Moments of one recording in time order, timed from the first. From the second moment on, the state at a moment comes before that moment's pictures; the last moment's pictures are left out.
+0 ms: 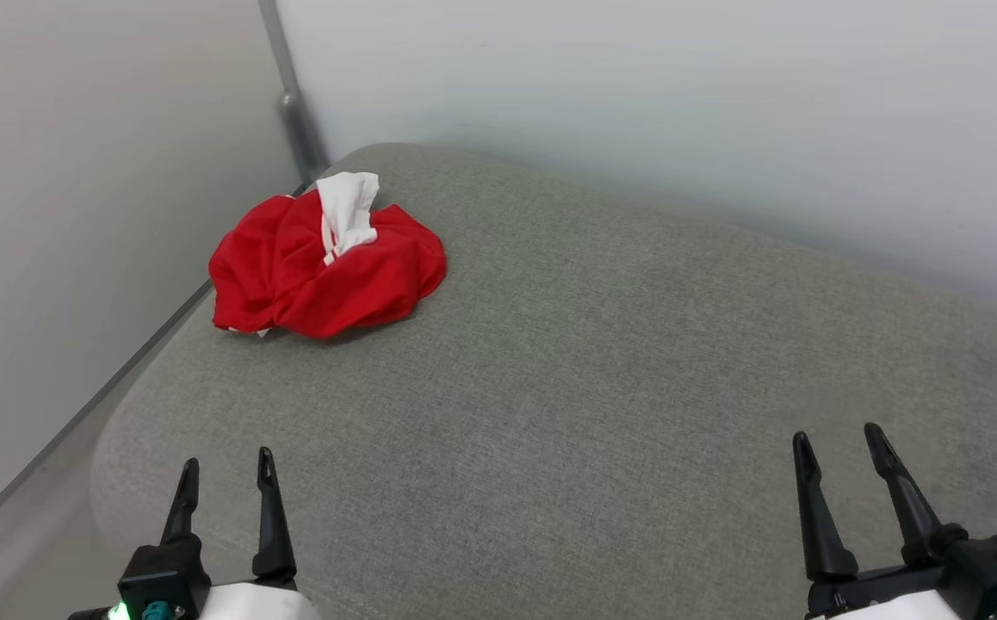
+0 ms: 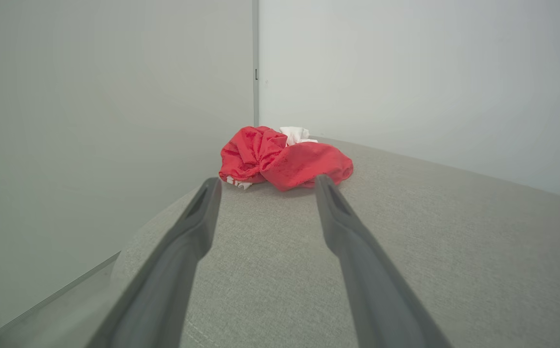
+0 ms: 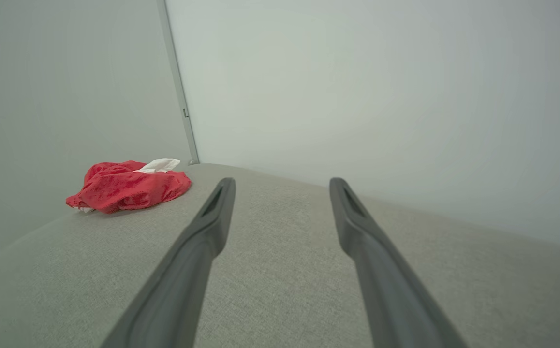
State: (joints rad) left arm 0.10 0.05 -0.01 0.03 -0.12 0.11 -0.26; right arm 0.13 -0.05 0.01 -0.05 0.11 0.13 -0.26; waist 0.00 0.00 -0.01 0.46
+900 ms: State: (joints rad) left arm -0.45 0.19 0.25 0.11 -0.20 -0.06 -0.26; right arm -0.02 -0.05 -0.03 -0.13 -0.05 0.13 -0.26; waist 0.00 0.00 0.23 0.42
